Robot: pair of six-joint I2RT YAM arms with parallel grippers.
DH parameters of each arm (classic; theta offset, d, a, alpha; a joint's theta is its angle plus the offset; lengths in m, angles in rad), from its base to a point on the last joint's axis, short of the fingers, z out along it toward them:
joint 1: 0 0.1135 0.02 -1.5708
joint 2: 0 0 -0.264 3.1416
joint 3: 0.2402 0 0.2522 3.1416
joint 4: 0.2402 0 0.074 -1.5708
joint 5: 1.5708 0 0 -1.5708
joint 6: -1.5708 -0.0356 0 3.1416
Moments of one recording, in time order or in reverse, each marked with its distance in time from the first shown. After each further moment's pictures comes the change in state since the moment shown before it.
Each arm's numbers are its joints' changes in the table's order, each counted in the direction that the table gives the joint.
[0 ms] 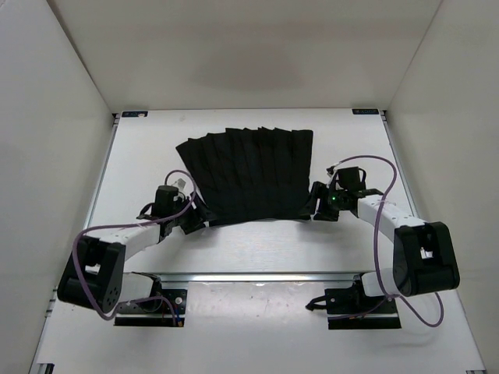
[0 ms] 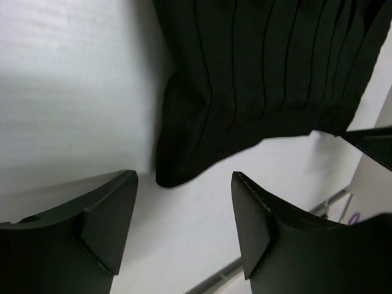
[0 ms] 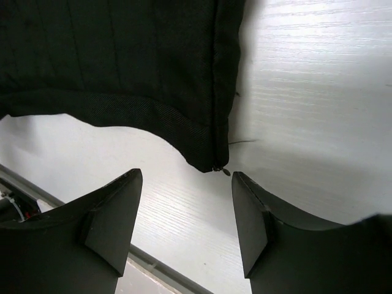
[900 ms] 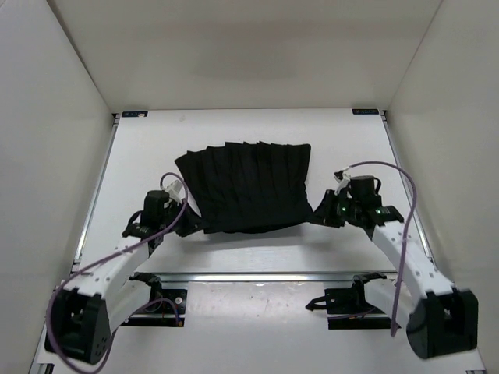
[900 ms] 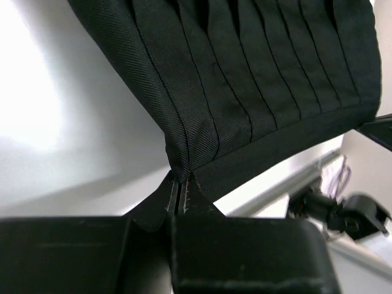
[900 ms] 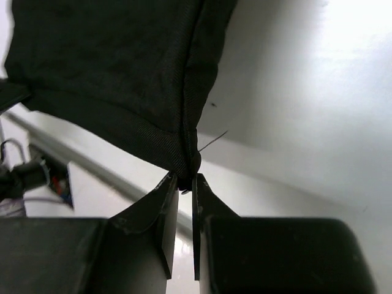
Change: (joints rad) left arm 0.005 -0.283 0.006 0.213 0.059 -0.074; right arm 0.018 -0.352 -0.050 0.175 -0.050 -0.011
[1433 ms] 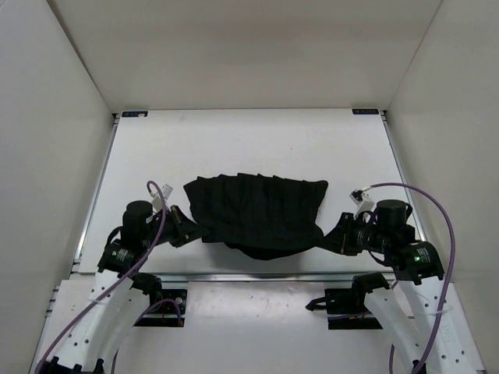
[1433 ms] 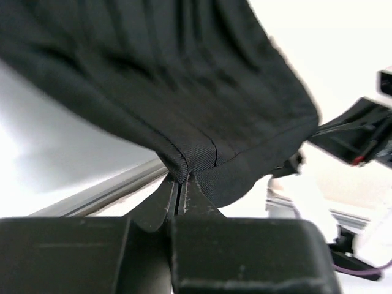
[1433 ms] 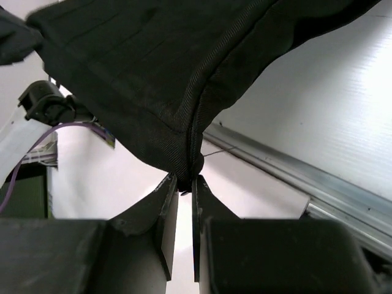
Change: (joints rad) left arm -0.030 -0.485 0.087 0.394 0.134 0.141; right arm 0.020 -0.512 0.126 0.541 -0.114 0.000
